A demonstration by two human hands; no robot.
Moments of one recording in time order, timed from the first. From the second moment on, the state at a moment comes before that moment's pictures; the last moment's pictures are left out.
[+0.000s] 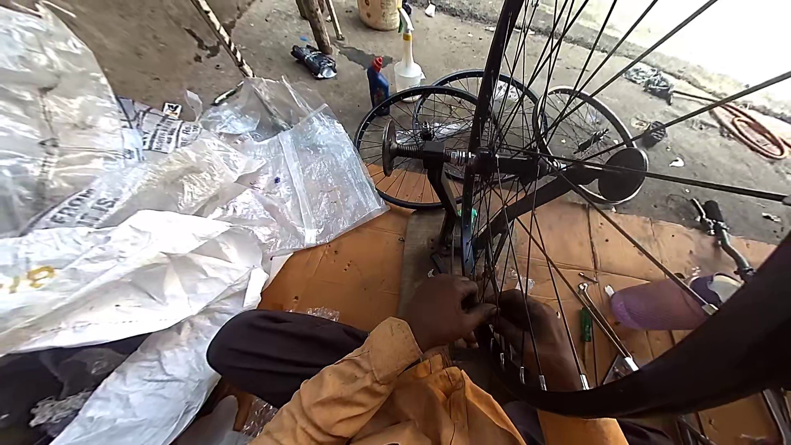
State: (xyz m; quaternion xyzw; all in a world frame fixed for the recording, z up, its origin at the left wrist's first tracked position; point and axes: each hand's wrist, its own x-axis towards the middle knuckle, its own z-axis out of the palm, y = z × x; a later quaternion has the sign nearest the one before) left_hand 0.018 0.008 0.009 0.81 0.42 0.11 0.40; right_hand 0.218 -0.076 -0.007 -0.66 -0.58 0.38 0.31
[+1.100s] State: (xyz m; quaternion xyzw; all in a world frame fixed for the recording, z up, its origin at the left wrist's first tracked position) left_hand -0.009 -0.022 -0.018 0.80 0.22 0.47 0.31; right_hand 0.252 -0.102 0.007 -0.62 -0.47 0.39 0.49
